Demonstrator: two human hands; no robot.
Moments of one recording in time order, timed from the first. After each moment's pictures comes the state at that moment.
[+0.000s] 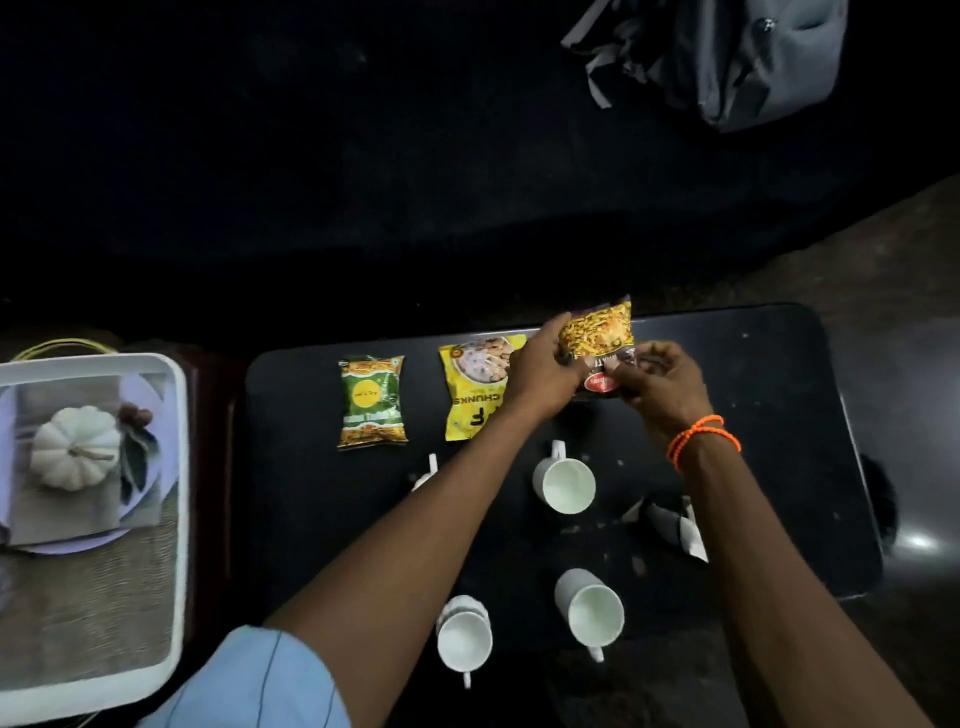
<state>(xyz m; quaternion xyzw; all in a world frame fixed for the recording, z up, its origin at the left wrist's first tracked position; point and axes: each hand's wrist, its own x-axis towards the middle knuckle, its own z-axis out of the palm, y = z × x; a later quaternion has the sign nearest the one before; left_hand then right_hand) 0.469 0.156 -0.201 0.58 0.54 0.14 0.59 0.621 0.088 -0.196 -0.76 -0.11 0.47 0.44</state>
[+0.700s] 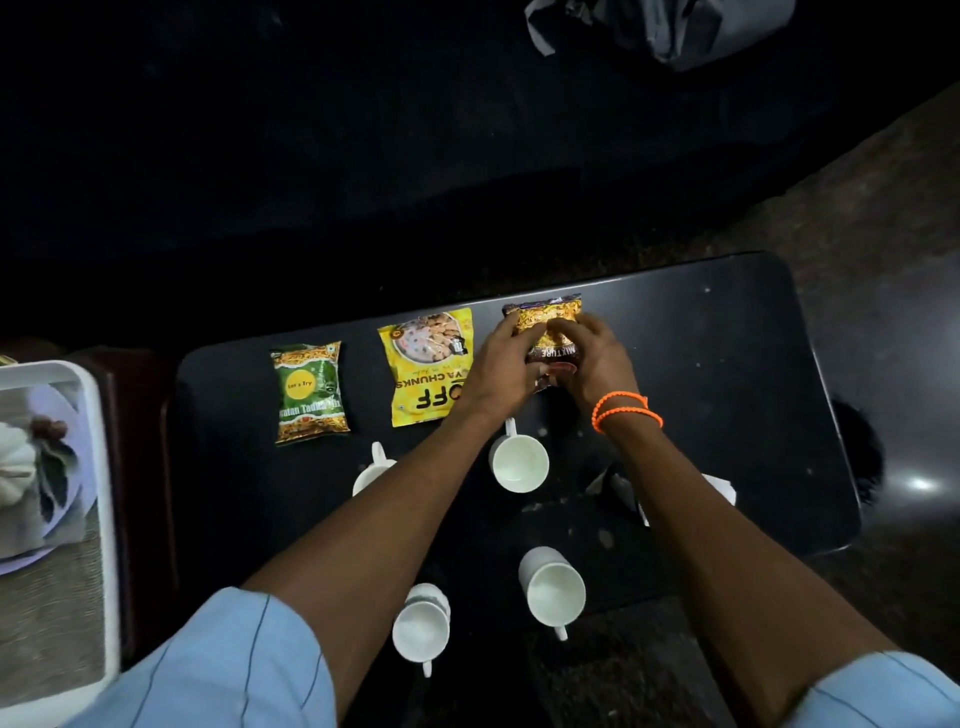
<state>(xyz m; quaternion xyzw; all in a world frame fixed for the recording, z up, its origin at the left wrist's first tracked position) 0.507 0.131 -0.253 0.75 0.49 0.02 0.45 0.643 0.071 -0.242 -0.81 -0.49 0.31 0.12</state>
